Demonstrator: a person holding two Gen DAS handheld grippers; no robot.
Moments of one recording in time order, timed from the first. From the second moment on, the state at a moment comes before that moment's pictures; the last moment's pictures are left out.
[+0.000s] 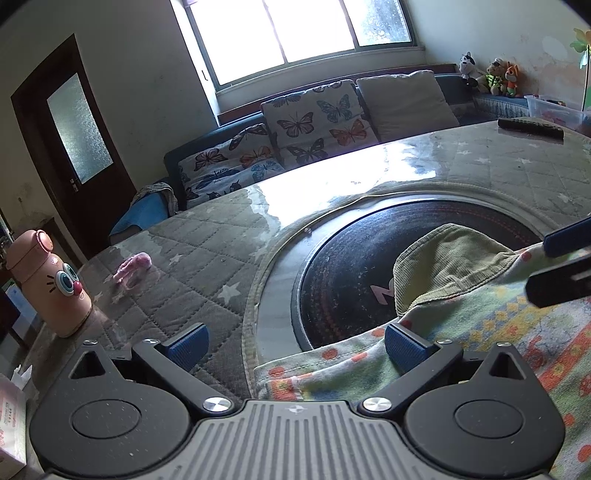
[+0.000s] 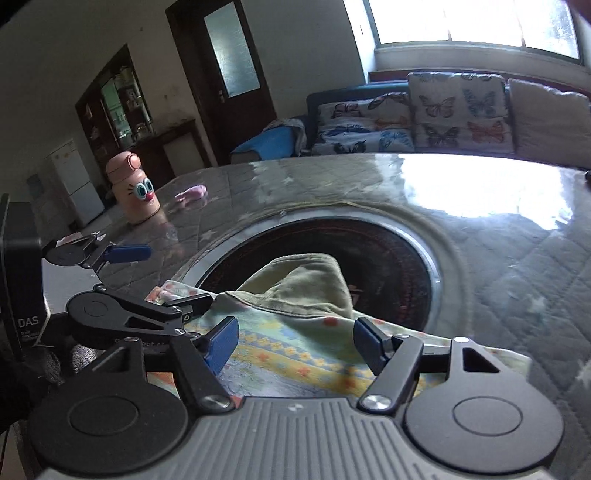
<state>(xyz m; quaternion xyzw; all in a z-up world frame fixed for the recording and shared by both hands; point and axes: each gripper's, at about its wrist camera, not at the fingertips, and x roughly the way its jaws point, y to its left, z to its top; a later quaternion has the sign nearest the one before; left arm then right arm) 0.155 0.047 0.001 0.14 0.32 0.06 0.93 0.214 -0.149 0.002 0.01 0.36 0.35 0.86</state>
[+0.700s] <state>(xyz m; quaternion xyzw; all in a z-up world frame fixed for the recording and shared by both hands) 0.116 0.051 0.013 0.12 0.31 0.08 0.94 0.165 -0.196 0.007 0.00 0.34 0.28 0.89</state>
